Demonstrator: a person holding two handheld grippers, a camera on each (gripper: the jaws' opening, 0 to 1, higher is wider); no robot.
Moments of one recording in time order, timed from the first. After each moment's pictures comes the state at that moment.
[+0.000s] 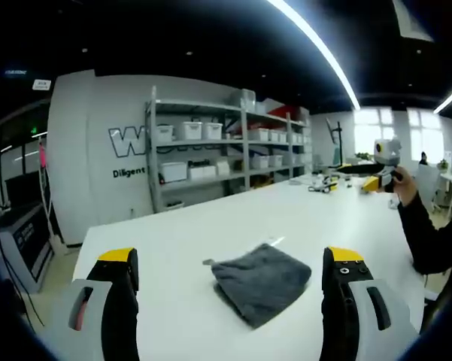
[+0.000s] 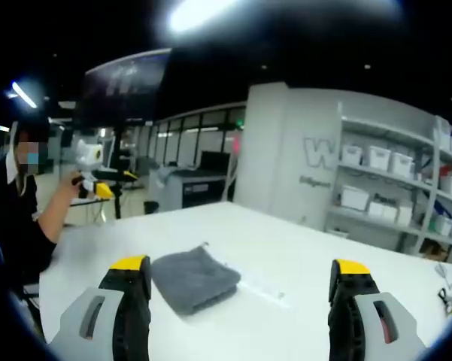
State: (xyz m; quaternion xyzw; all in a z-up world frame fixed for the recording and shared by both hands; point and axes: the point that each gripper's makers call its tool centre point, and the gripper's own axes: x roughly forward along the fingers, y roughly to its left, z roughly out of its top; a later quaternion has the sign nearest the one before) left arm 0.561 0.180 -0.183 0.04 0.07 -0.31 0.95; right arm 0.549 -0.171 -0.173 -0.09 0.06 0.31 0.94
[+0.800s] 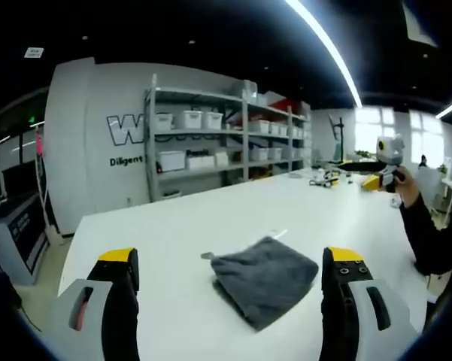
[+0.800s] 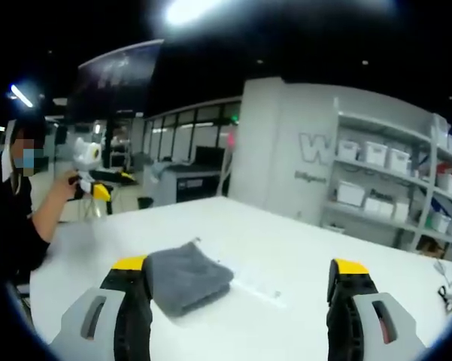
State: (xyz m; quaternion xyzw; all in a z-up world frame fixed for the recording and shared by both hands) left arm 0.594 0.172 -0.211 0.04 0.10 -0.31 0.94; right arm 0.575 -0.165 -0.190 -0.09 0.07 0.29 0.95
